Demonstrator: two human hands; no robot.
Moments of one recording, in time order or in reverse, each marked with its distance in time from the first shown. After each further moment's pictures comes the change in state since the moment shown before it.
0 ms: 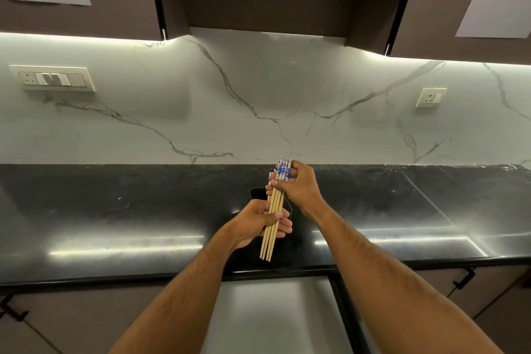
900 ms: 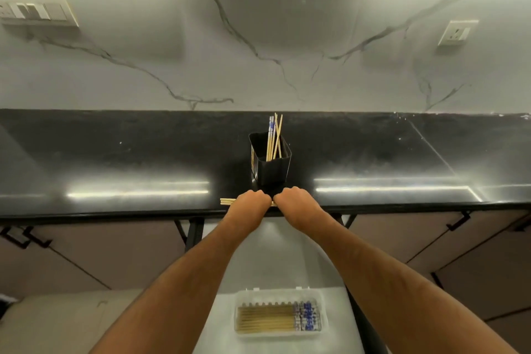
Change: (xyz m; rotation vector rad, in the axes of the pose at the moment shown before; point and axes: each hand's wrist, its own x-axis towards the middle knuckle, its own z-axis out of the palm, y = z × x) left_hand -0.019 -0.093 0.036 1.648 0.049 -0.185; right_hand -0.097 0.105 0.013 -1.491 -0.699 -0.117
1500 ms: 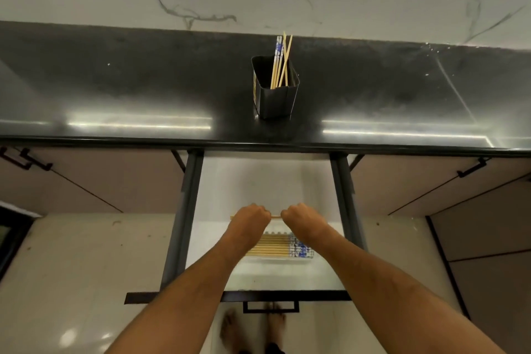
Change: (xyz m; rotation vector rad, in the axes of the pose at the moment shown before) left_hand -0.091 0.064 0.160 -0.121 0.011 0.080; right_hand -0.091 -0.050 0.160 0.115 -0.154 -0.150
